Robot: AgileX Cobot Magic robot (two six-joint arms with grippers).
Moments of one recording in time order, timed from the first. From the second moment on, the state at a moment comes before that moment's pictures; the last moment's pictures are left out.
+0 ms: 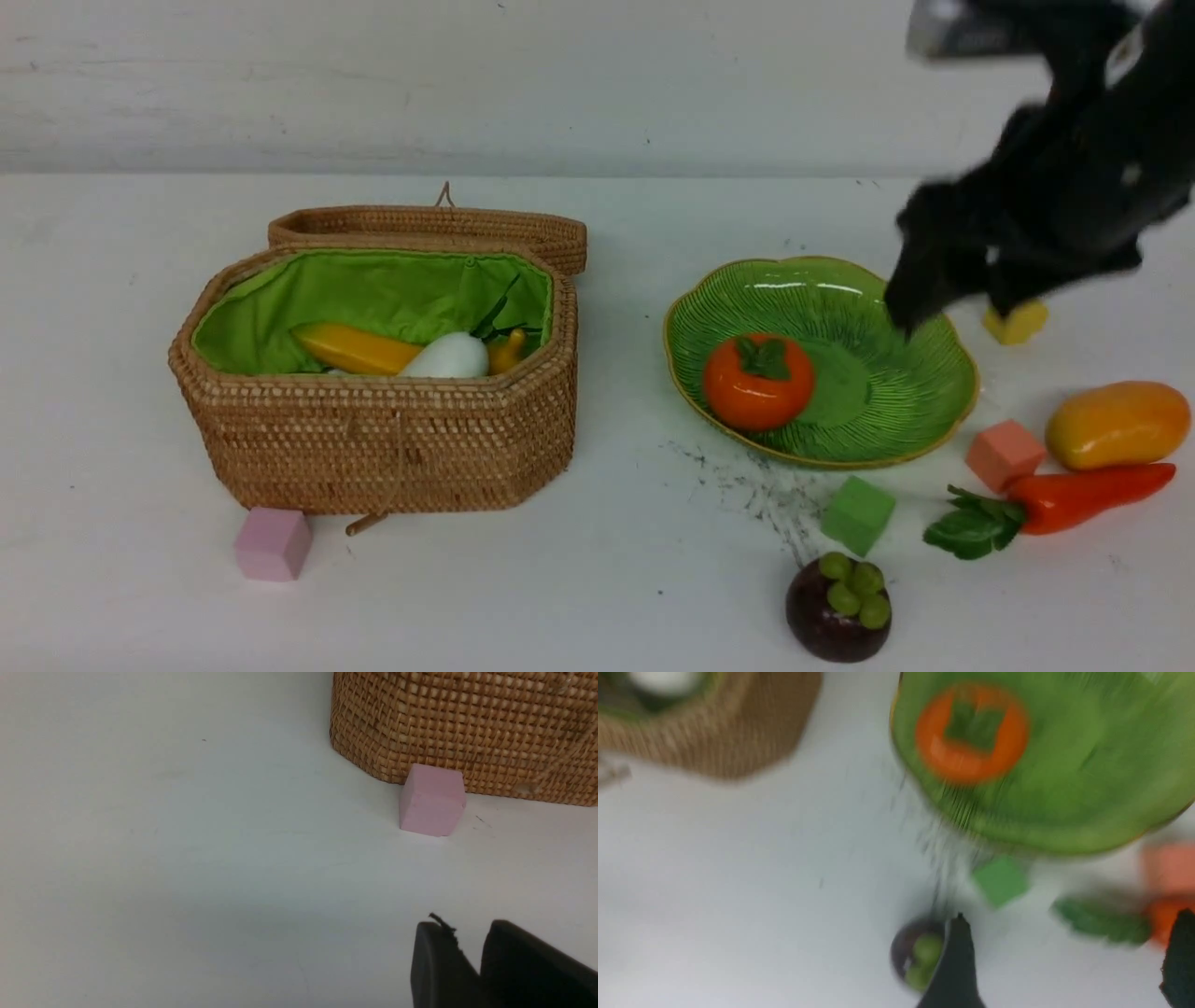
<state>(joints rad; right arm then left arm) 0.32 1.55 -1.47 0.20 1.15 -0.04 -0.10 -0.01 0.02 0.15 0.43 -0.32</state>
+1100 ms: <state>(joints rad) 0.40 1.65 -1.05 0.44 0.71 -0.16 -0.10 -0.01 0.02 0.15 0.43 -0.32</state>
